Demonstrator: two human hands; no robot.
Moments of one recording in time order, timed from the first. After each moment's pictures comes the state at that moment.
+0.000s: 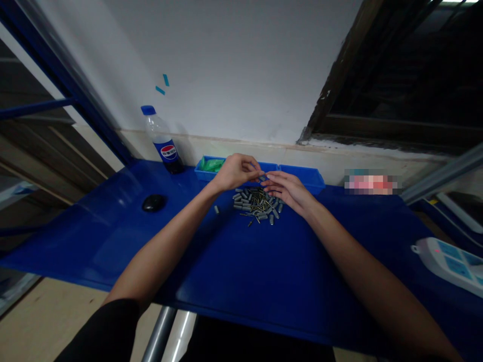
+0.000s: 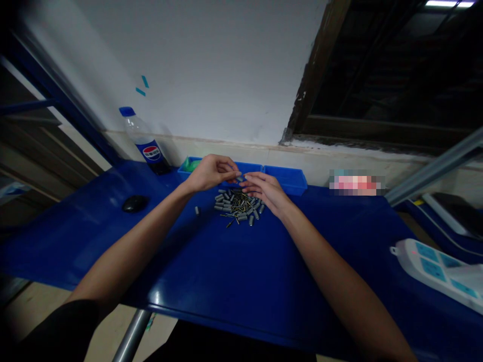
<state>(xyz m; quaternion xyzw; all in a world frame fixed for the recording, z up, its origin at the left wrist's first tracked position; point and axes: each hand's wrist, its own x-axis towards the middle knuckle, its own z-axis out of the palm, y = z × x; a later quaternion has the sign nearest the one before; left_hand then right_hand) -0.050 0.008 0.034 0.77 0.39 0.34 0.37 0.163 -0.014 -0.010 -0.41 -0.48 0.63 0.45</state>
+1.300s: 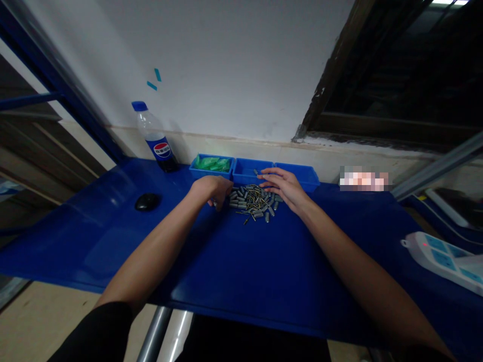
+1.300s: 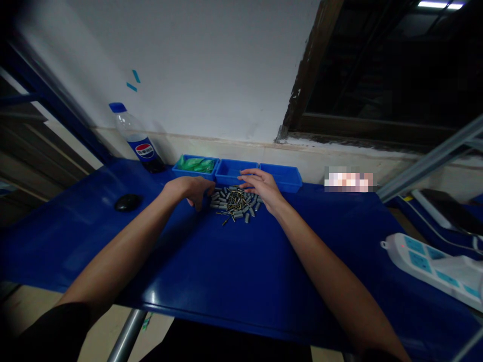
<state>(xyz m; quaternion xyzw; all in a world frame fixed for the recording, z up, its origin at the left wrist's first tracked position) -0.075 0.005 0.029 0.76 0.58 -0.16 0.27 0.161 -0.015 -0.010 -0.45 -0.52 0.56 0.47</state>
